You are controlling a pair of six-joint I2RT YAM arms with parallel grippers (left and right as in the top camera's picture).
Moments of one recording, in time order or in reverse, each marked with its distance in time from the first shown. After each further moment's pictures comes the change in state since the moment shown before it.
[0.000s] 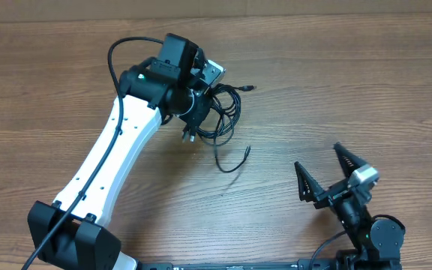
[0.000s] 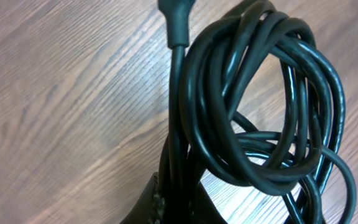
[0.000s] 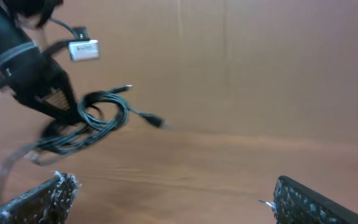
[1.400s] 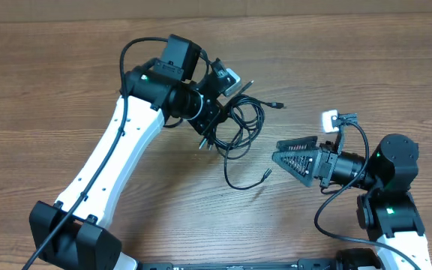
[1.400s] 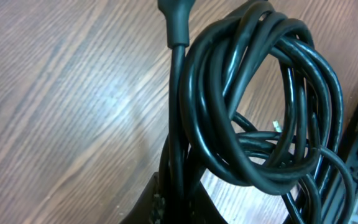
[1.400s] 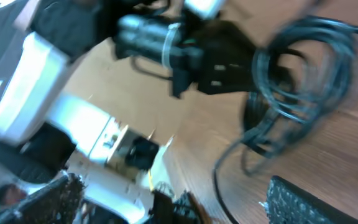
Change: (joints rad) left arm -0.032 0.000 0.001 -0.001 0.290 0.076; right arm 0.010 0.823 0.555 0.011 -0.805 0.505
